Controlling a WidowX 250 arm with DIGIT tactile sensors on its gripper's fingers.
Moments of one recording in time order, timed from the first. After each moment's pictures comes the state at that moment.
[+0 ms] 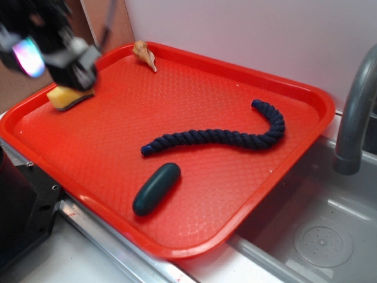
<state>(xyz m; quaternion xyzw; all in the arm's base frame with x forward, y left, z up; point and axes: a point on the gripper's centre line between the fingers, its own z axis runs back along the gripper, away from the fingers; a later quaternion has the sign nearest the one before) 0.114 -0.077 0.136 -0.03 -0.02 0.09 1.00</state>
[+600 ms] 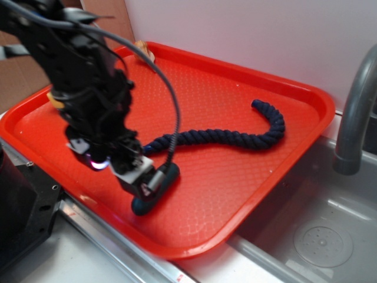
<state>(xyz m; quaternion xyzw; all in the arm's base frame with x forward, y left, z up) 0.129 -0.106 0.051 -0.03 -0.04 0.04 1.00</state>
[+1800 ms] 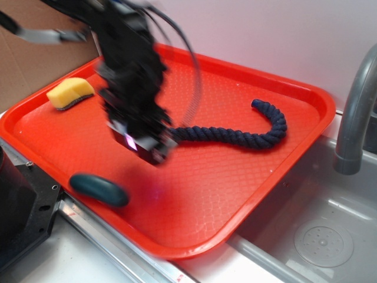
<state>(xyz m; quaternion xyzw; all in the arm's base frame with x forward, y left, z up) 0.160 -0.083 0.071 -0.02 -0.04 0.02 1.00</state>
